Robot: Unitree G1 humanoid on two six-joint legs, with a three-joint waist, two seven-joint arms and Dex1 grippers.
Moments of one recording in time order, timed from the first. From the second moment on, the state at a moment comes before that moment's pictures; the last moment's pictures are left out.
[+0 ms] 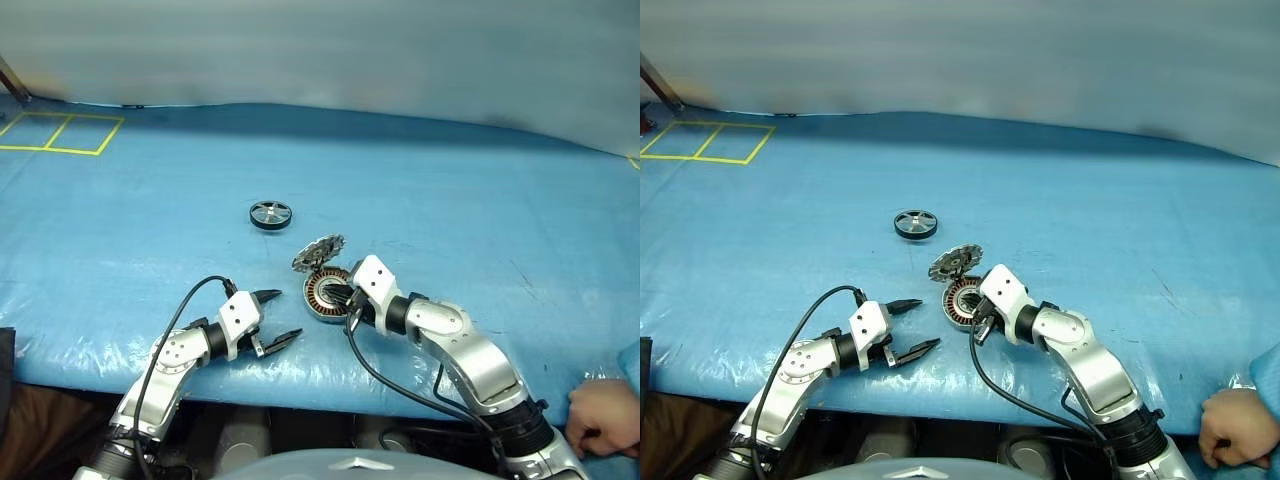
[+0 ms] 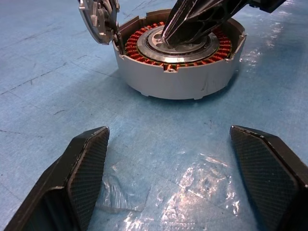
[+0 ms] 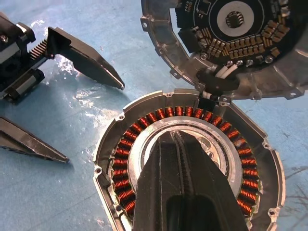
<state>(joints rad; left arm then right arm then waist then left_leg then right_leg) 0.06 0.46 -0.21 -0.03 -0.12 -0.07 -0.81 -0.11 -0.39 0.29 -0.36 0.19 0.58 0.61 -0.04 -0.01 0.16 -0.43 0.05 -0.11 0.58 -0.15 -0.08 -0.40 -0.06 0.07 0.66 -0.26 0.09</state>
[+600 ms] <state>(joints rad) 0.06 0.45 -0.21 -0.02 -0.12 -0.08 -0.81 -0.12 -0.41 0.32 -0.36 0.18 0.58 0.61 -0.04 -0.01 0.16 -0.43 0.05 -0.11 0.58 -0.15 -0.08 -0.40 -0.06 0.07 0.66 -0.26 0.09</state>
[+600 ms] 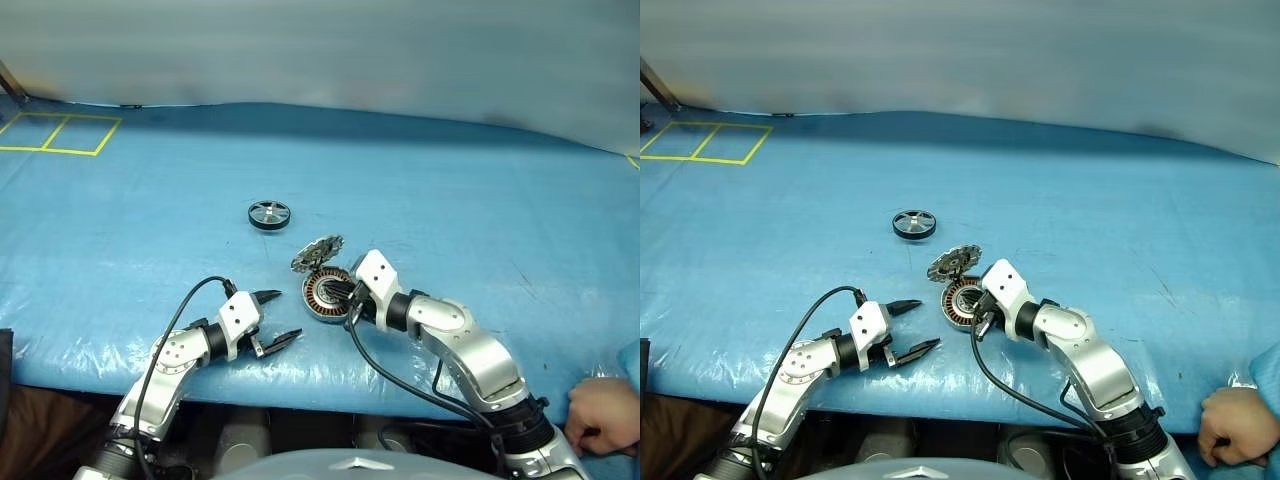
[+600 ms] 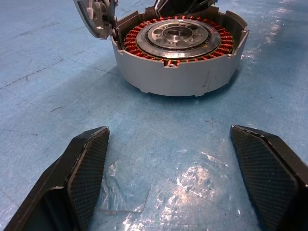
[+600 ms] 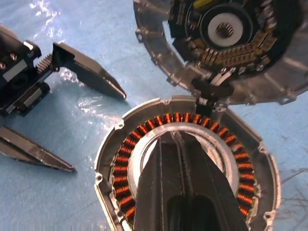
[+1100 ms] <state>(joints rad) 0.07 0.45 -0.21 -0.04 -0.12 -0.05 -0.80 -0.15 -0.46 0.39 -0.36 0.06 0.55 0.58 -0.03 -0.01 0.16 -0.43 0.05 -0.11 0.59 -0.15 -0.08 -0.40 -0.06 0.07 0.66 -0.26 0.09</state>
